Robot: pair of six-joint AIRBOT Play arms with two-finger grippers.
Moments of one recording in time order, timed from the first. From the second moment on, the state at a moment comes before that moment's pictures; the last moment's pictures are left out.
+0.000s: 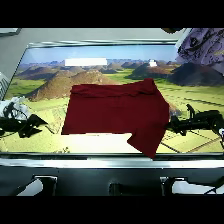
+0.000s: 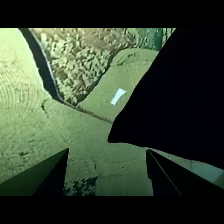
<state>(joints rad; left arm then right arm) 0.48 -1.15 0.79 1.00 -1.23 -1.46 -0.50 -1.53 0.89 2.27 -1.21 -2.00</state>
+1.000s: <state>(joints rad) 0.35 -1.37 0.64 0.79 -1.05 -1.32 -0.50 -1.48 0.89 2.28 -1.26 -1.97</state>
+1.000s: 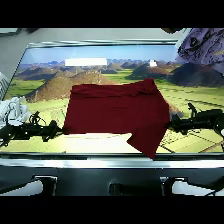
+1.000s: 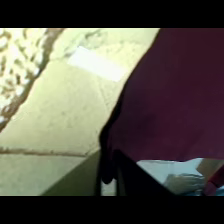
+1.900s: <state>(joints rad) 0.19 -1.31 1.79 1.13 -1.15 -1.51 -0.18 -1.31 1.82 2.20 -1.28 -1.77</state>
